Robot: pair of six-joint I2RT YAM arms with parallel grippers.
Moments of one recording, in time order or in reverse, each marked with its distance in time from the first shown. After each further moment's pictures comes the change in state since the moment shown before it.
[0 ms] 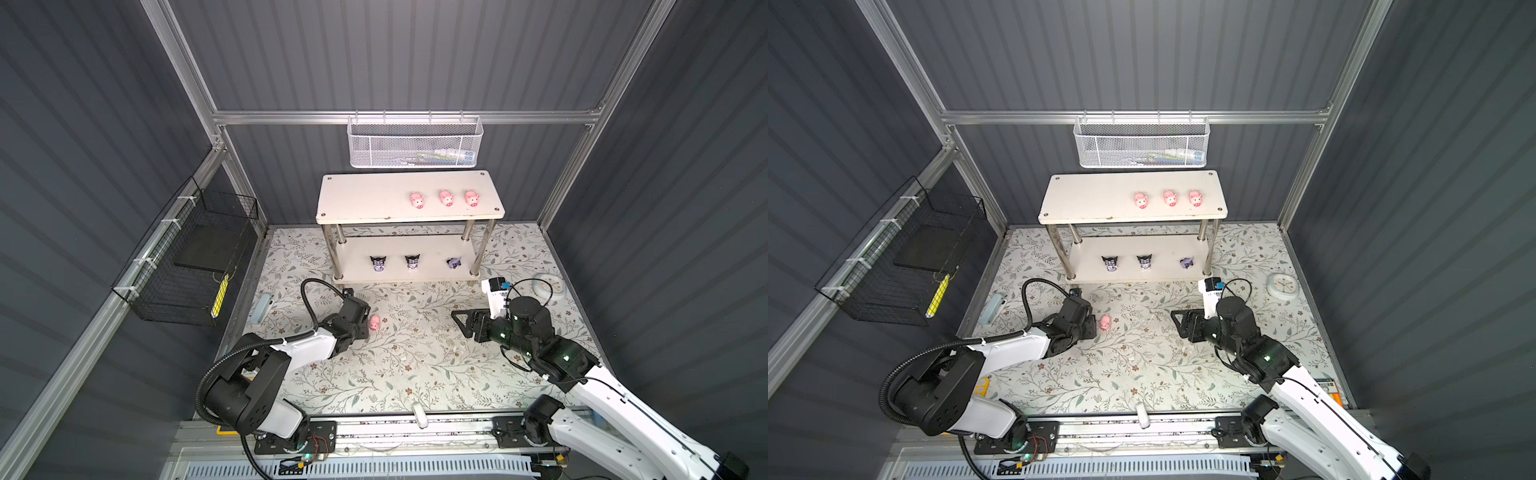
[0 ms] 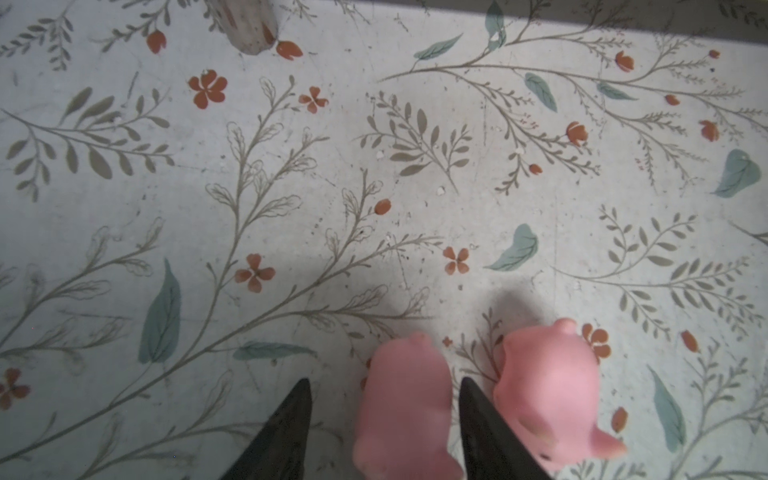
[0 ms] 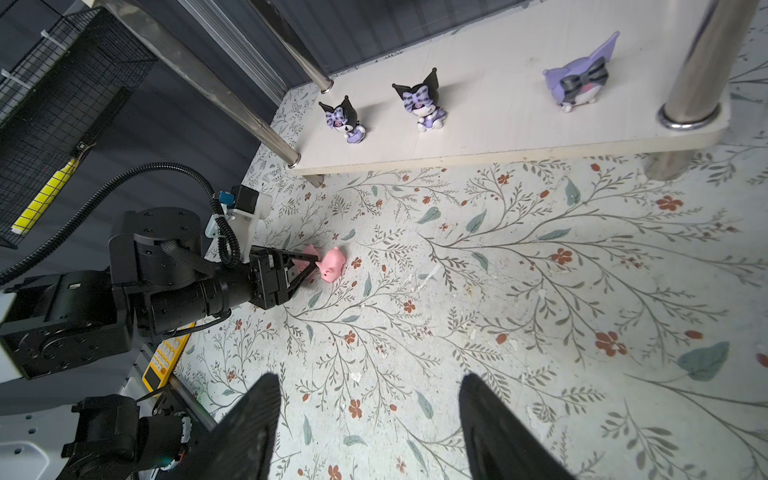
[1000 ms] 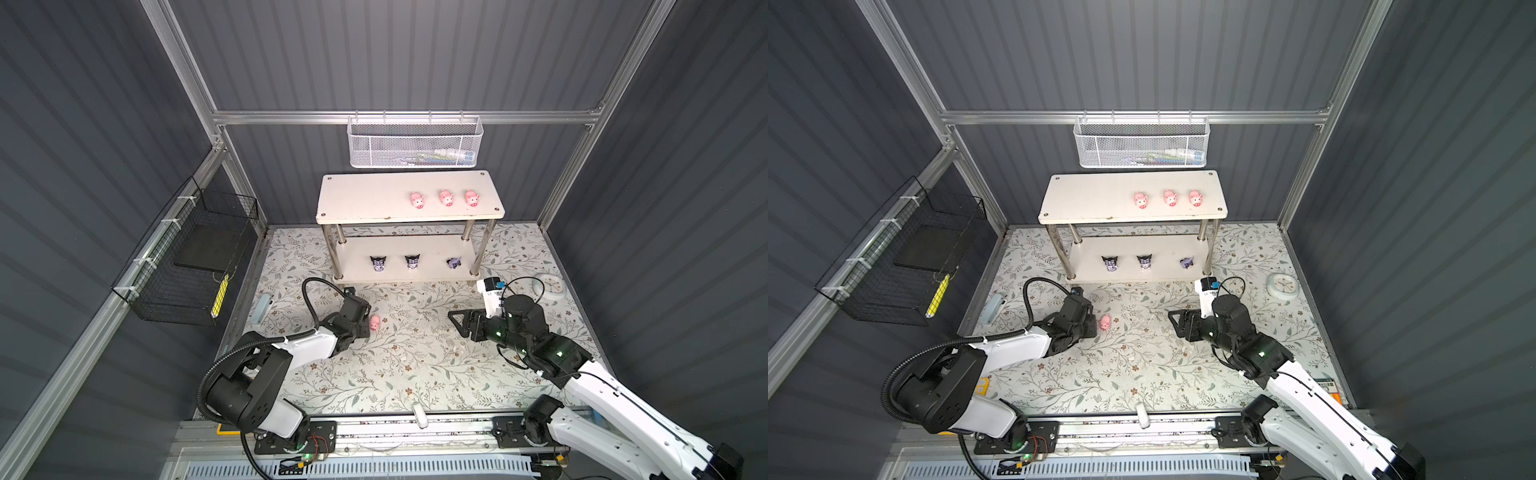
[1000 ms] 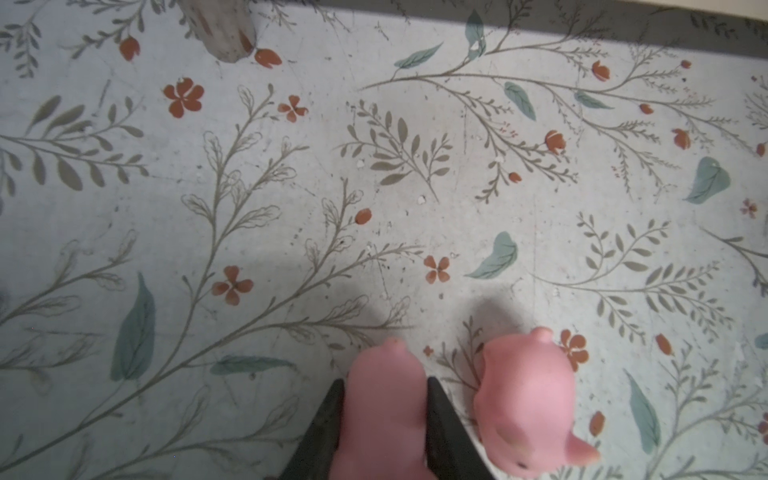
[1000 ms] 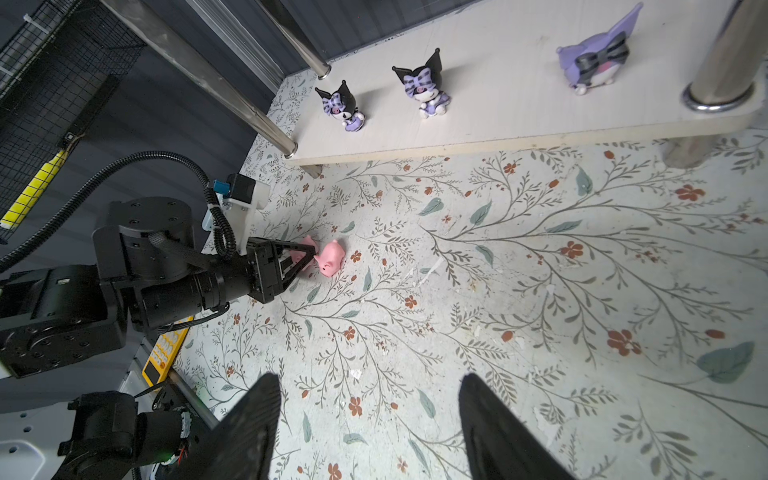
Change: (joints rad) left arm 0.000 -0.007 0.016 0.001 0.020 0.000; right arm 0.000 0.043 -0.008 0.025 -0.018 0.004
